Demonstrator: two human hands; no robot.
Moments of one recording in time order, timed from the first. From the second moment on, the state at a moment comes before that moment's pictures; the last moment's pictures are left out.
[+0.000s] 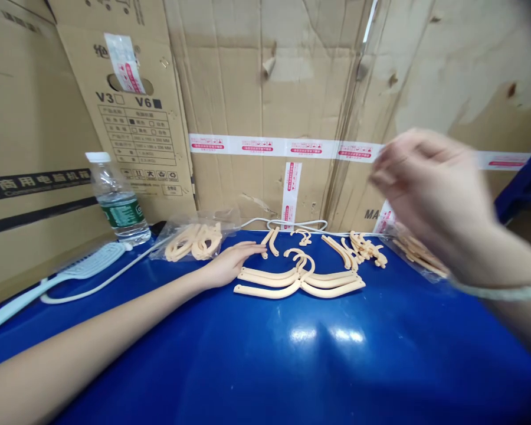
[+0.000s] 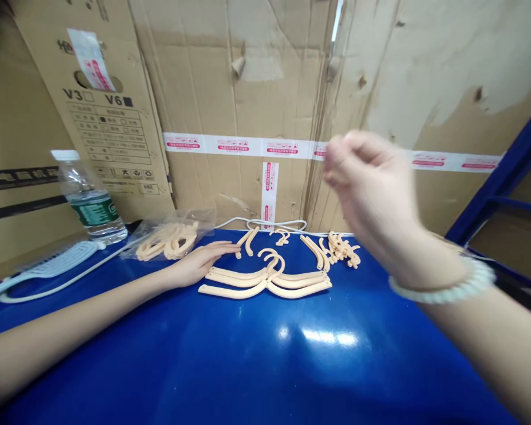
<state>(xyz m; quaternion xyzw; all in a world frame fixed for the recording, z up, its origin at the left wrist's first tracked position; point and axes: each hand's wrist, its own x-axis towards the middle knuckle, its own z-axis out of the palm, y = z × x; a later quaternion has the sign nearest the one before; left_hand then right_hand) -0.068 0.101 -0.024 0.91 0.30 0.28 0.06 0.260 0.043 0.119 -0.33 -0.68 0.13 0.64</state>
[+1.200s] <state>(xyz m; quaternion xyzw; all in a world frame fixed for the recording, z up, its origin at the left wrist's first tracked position) -0.063 0.087 -0.018 0.87 0.33 0.36 0.03 0.252 0.141 0.019 -0.40 -0.88 0.11 0.24</state>
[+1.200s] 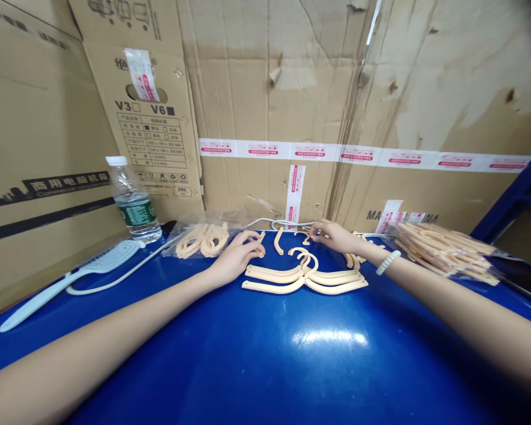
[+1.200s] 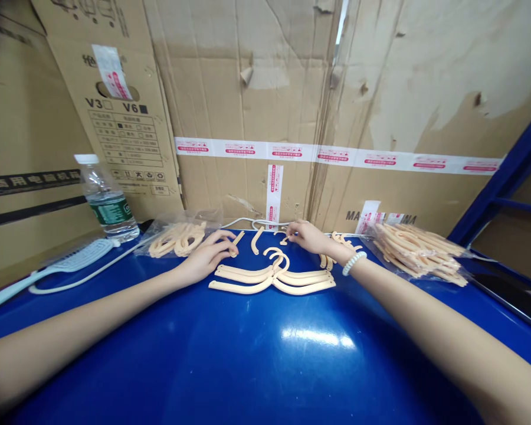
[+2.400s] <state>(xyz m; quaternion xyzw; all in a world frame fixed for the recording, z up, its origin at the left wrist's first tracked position) 0.002 -0.015 -0.004 0.60 0.32 0.46 0.58 0.196 -0.027 -0.008 -0.31 -0.52 0.62 0.50</state>
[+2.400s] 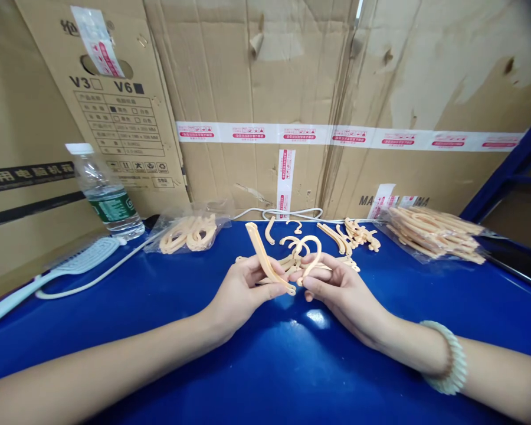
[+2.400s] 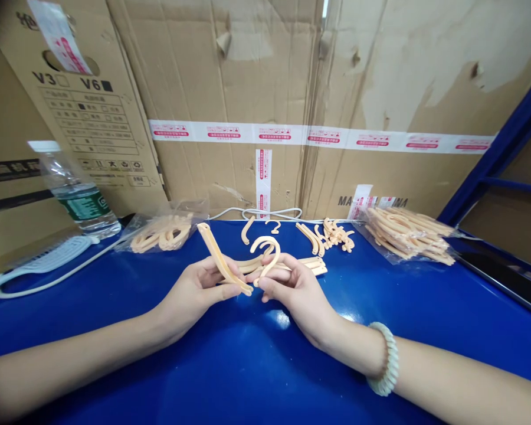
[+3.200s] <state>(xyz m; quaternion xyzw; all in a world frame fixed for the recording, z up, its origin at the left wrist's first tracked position) 0.001 -0.017 -0.003 0.68 0.31 0.42 0.51 0.195 -0.026 -0.009 -0.32 -0.52 0.63 0.47</state>
